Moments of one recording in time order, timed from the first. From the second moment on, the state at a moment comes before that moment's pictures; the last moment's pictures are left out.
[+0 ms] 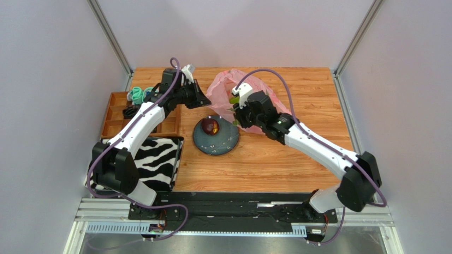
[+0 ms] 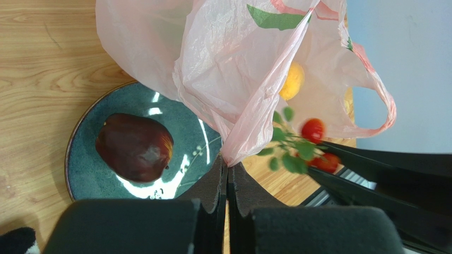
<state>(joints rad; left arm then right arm) -0.31 1.53 1.32 -0.40 0.43 -0.54 0.74 1.45 1.19 -0.29 0.10 -0.01</state>
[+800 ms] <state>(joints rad) -0.31 1.43 1.29 -0.43 0.41 -0.54 0.65 1.51 1.32 -0.38 0.23 0.02</state>
